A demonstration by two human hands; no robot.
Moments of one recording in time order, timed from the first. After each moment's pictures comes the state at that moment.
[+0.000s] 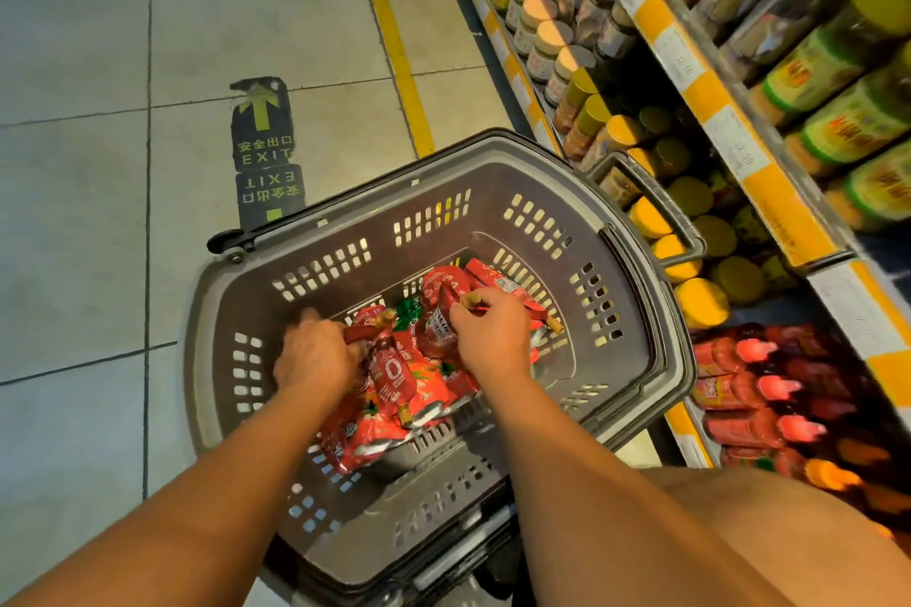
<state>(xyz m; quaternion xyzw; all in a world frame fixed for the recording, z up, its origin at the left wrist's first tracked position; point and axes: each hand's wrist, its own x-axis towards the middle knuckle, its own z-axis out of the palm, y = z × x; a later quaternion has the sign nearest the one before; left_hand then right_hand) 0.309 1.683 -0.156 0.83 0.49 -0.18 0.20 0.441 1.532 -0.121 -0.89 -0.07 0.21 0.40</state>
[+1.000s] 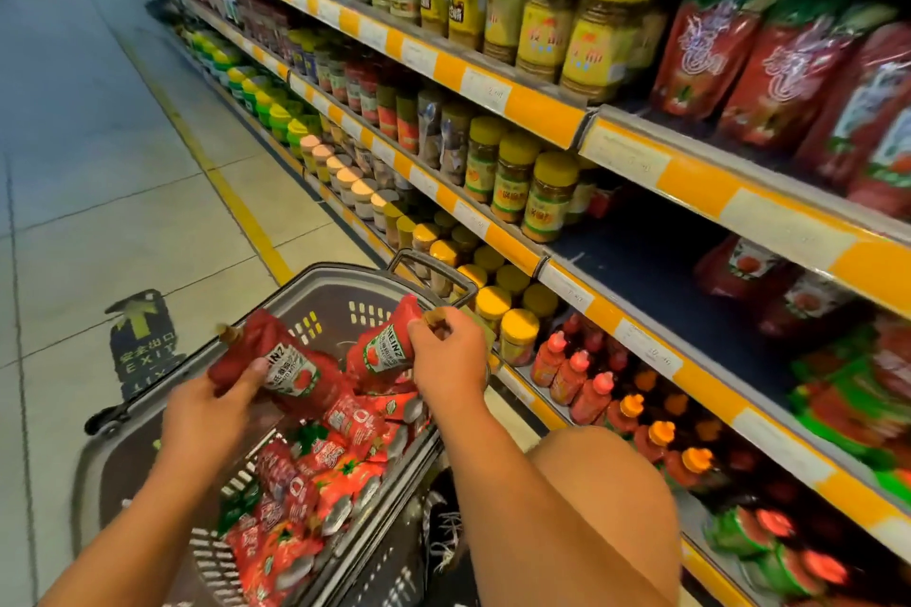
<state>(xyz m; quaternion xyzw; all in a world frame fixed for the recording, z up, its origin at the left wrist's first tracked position) 0.325 1.596 0.048 0.75 0.37 0.15 0.53 0.450 1.404 0.034 -0.78 0.05 0.02 0.62</state>
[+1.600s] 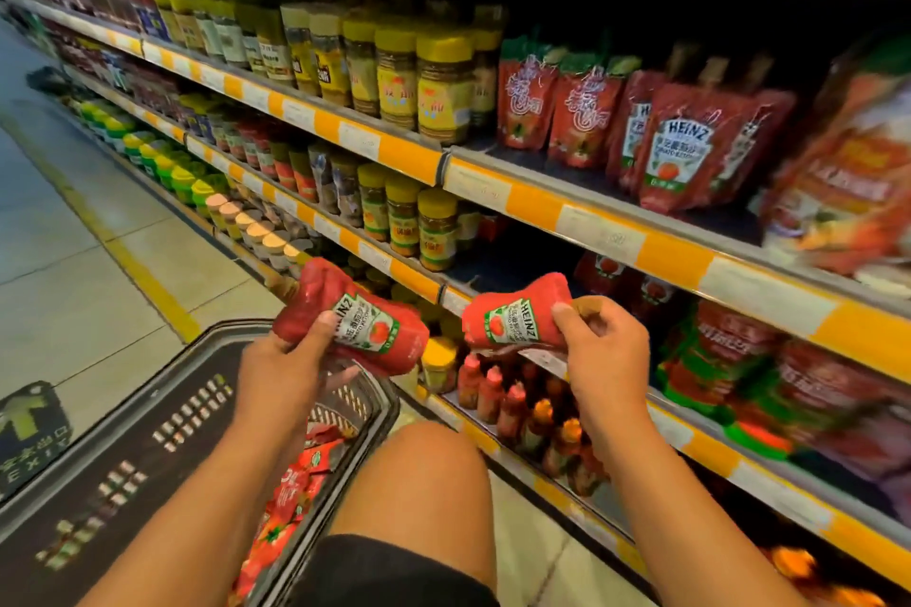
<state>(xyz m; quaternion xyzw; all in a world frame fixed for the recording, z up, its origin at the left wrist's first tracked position) 0.417 1.435 0.113 0.61 0.21 0.14 0.75 0.453 1.149 0.115 -0.77 0.11 -0.20 0.60</state>
